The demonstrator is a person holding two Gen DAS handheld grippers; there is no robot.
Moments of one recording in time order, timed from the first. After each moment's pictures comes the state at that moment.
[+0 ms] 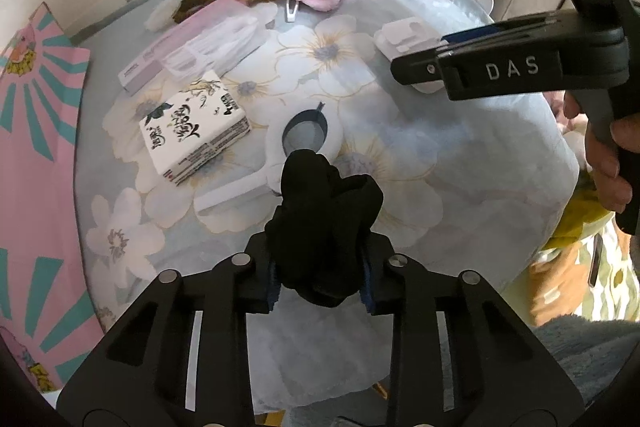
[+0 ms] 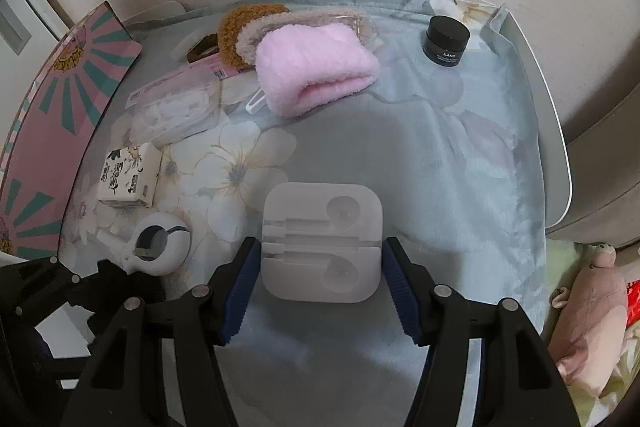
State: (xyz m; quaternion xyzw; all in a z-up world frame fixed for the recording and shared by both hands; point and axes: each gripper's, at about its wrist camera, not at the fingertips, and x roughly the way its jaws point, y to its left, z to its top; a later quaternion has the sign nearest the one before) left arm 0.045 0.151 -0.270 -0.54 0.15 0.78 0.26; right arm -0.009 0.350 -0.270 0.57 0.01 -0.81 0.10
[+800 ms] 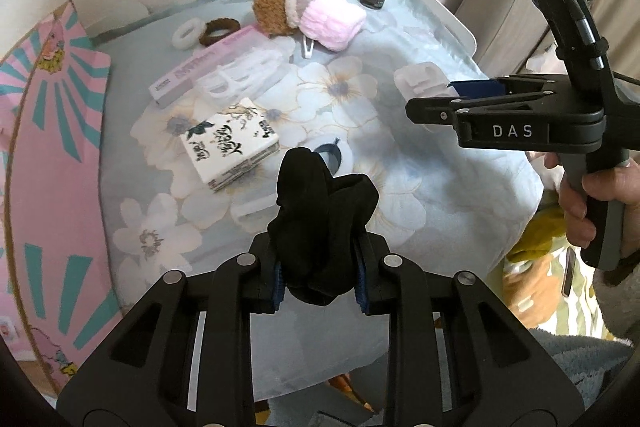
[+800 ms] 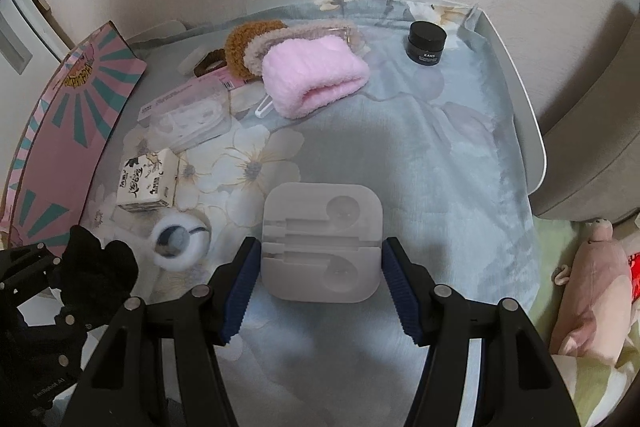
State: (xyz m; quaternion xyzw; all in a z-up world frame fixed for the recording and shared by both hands) left arm 0.034 0.122 -0.237 -0.53 0.10 0.79 0.28; right arm 0.002 0.332 -0.260 0.56 -0.02 -0.83 0.08
